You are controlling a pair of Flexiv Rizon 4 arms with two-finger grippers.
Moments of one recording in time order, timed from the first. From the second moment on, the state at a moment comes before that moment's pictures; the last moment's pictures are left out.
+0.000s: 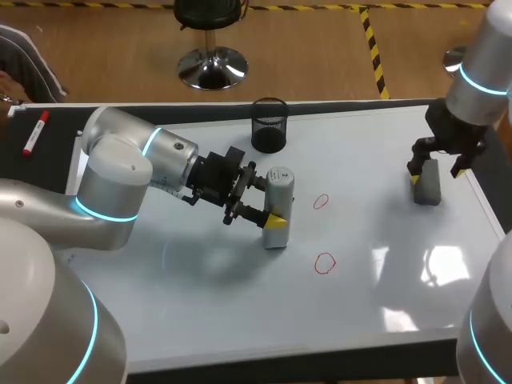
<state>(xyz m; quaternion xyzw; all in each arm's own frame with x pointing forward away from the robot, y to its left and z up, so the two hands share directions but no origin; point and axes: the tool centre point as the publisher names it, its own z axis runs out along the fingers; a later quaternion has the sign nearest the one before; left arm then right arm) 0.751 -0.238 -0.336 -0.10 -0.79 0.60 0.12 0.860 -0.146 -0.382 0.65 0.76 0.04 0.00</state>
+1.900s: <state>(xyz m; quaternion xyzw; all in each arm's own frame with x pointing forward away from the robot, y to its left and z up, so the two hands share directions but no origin) 0.751 -0.238 -0.336 -0.10 -0.79 0.60 0.12 0.874 -0.136 -0.409 0.72 0.69 0.00 0.01</state>
